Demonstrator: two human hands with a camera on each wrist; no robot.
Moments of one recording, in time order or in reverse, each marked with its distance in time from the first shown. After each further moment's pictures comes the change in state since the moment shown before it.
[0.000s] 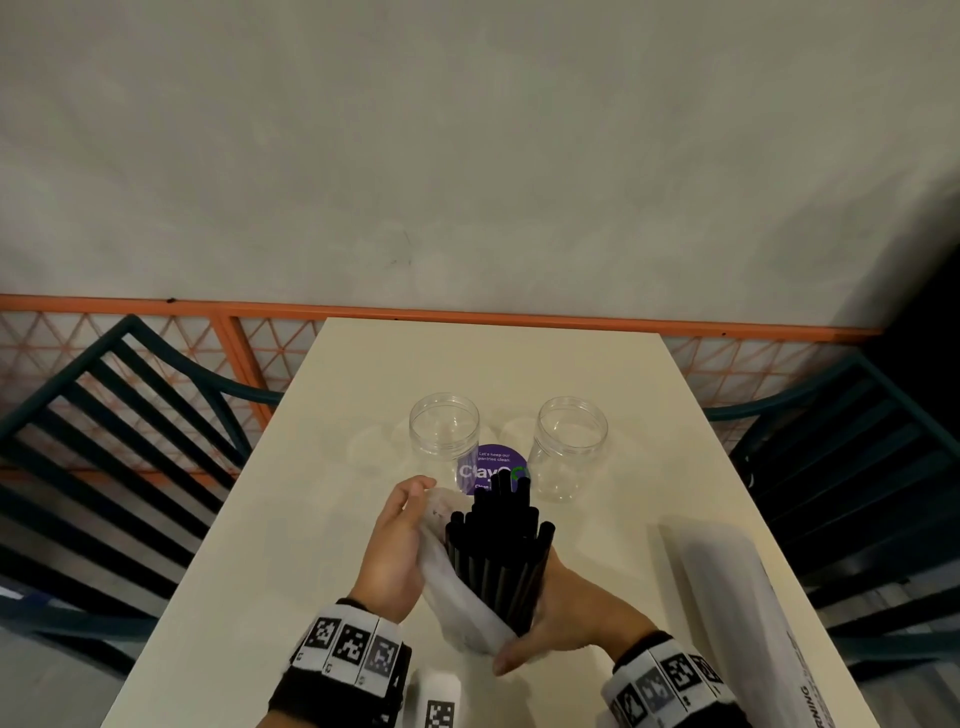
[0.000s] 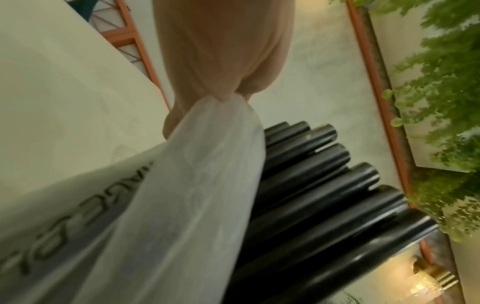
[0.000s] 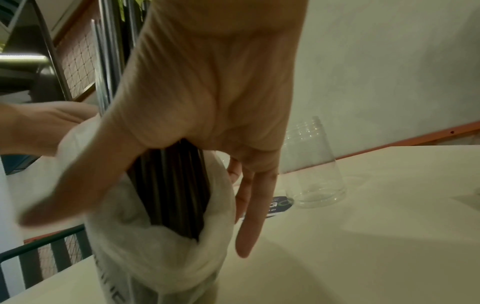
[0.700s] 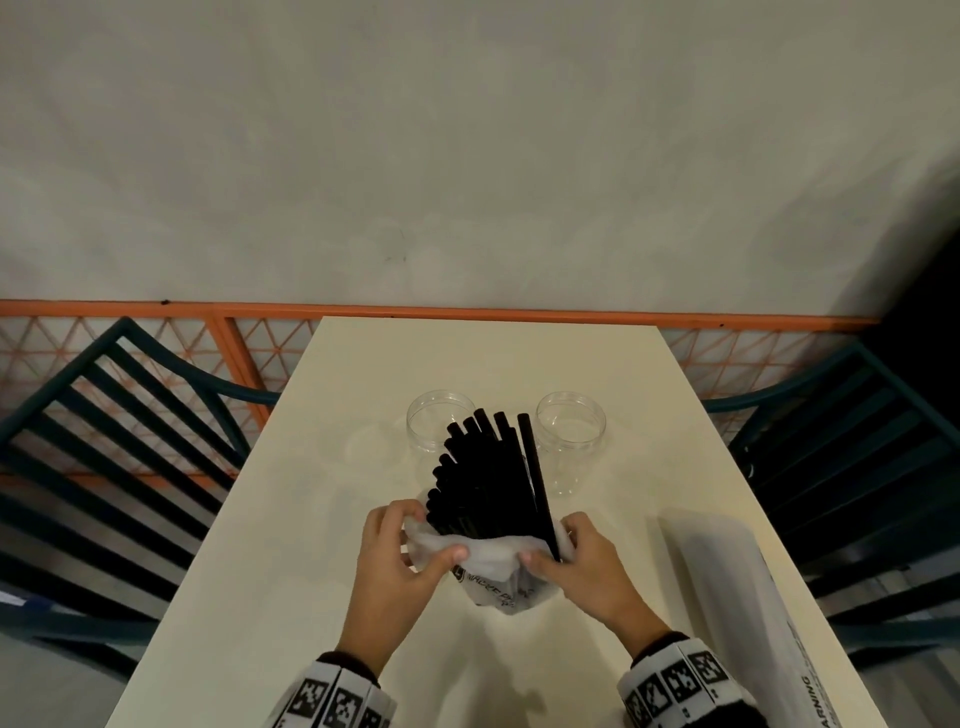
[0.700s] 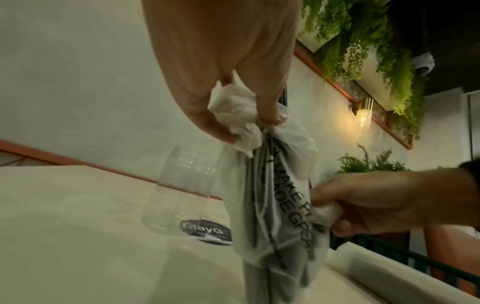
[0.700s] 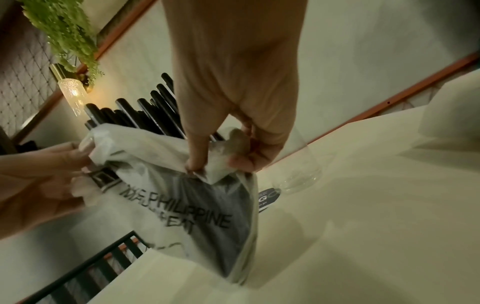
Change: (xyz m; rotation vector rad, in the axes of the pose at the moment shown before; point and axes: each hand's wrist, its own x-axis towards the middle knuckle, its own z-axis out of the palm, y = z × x) left_hand -0.020 -0.018 -0.025 0.736 0.011 0.483; right_hand -0.001 0.018 -0.006 0.288 0.497 0.197
